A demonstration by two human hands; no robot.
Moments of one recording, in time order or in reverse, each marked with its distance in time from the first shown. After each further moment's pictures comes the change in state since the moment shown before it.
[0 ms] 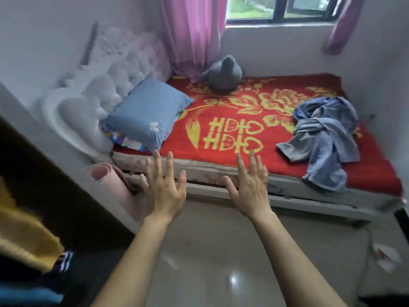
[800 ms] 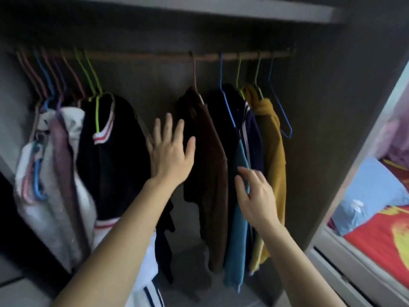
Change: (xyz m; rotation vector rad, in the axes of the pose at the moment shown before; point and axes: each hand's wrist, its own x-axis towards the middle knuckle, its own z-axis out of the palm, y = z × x) left_hand -0.092 -0.472 -0.456 0.435 0.706 -0.451; right_hand -0.094 -0.643 0.122 0.682 -0.170 -0.790
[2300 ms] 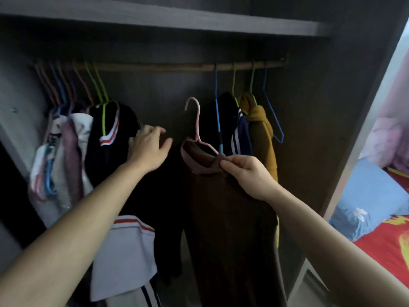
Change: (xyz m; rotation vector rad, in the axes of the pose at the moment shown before) left_hand 0.005 -0.035 -0.016 0.036 -0.191 -0.068; right_hand 0.025 -0.033 -0.066 0.456 -0.523 0.100
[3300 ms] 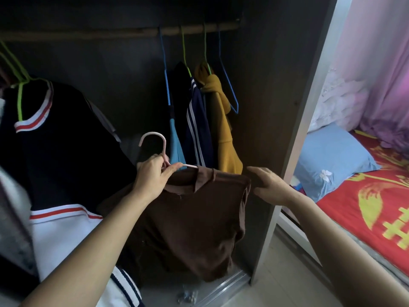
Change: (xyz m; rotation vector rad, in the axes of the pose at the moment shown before) left_hand -0.093 0.095 0.092 -0.426 -0.068 0.107; right_hand -0.075 0.172 -0.115 -0.579 -0.091 0.341
